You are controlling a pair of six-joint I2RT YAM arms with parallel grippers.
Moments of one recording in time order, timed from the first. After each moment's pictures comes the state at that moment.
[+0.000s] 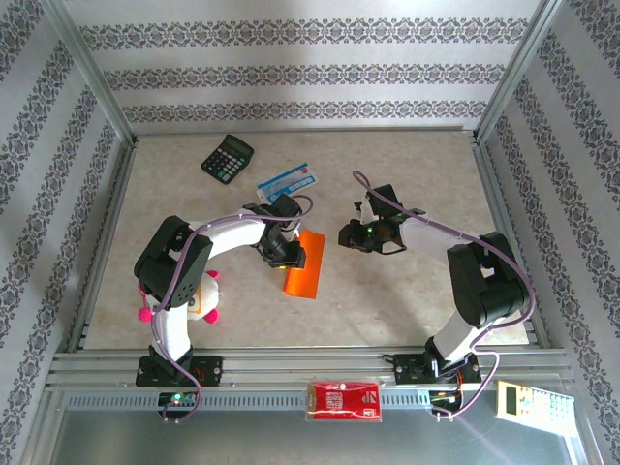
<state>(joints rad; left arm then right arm) -0.58 1.91 1.22 -0.67 0.32 -0.47 0.35 1.65 0.92 -0.34 -0.48 0.53</state>
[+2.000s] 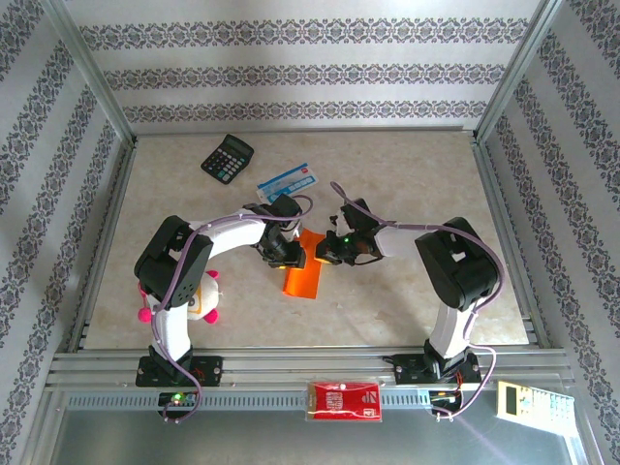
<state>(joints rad) -0.57 1.92 1.22 -0.67 0.32 -0.47 0.50 1.83 0.89 -0.07 -0.62 0.79</state>
